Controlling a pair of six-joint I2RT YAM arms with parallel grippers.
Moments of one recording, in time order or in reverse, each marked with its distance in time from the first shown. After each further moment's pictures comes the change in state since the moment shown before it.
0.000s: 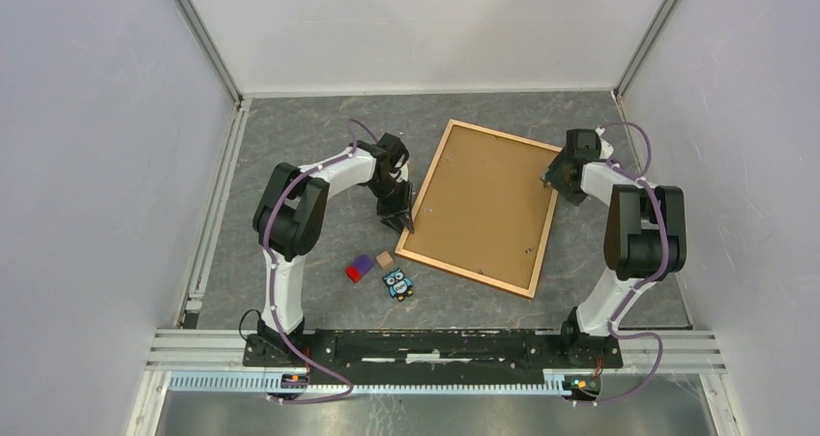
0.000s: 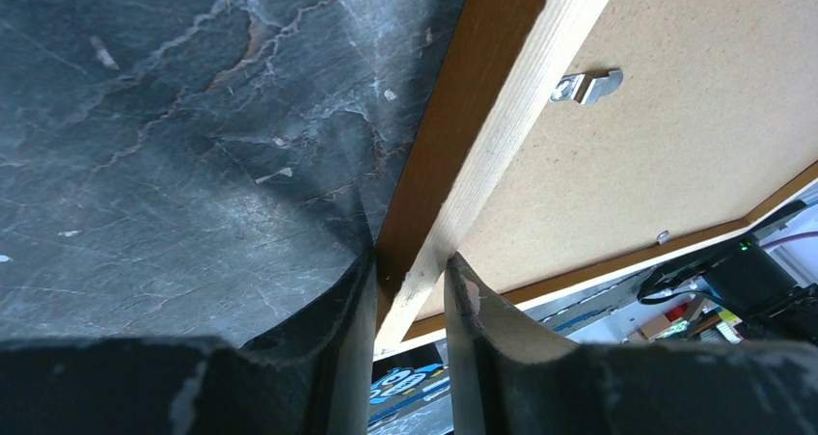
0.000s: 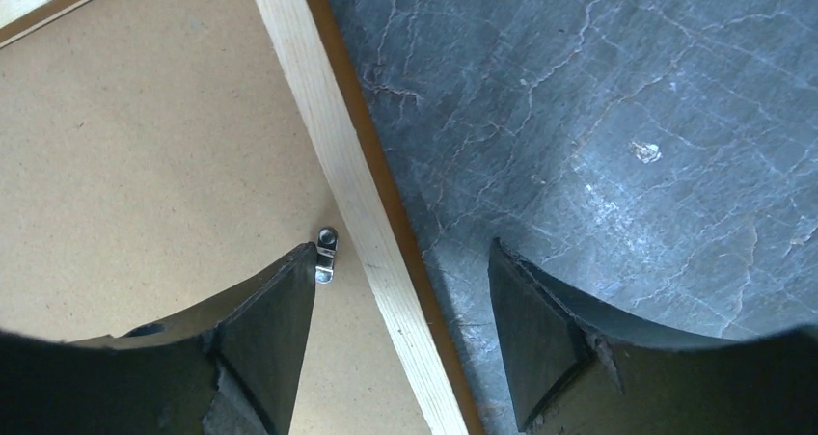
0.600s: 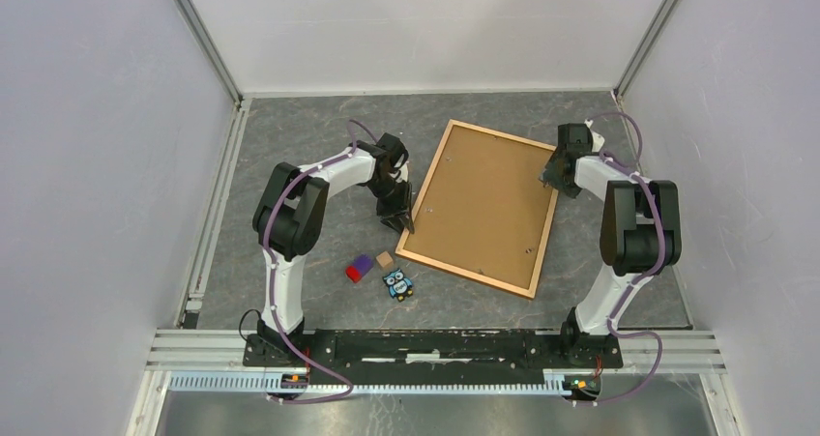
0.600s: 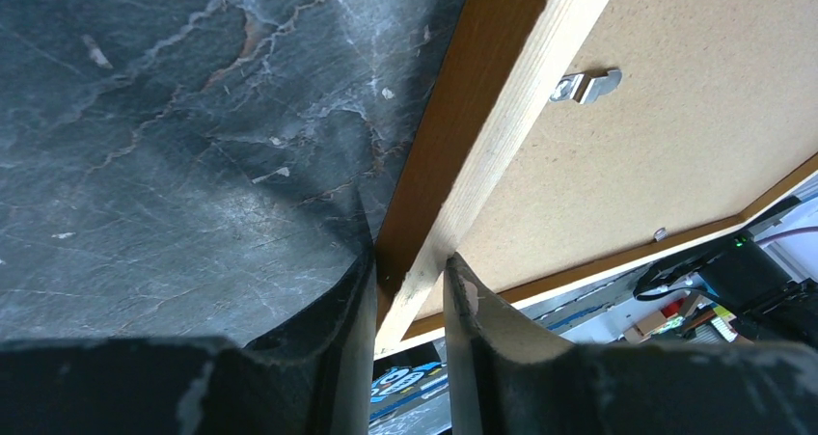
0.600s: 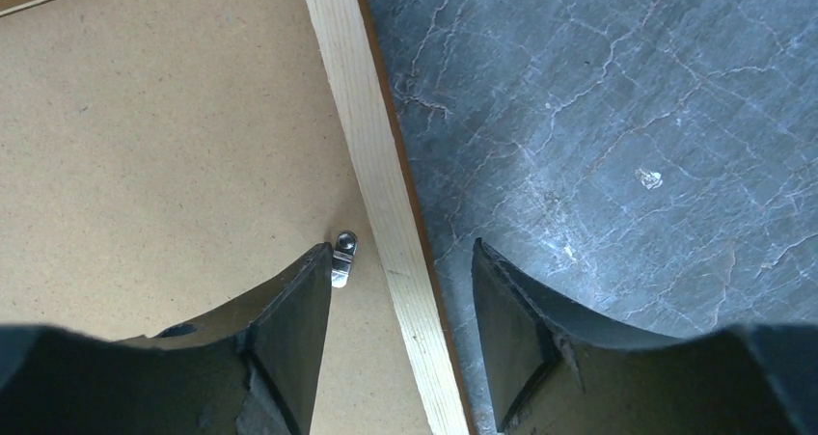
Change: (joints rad) left arm 0.004 0.000 -0.003 0.003 0.014 0.000; right arm 0.040 0.036 0.062 -0.049 0.073 -0.075
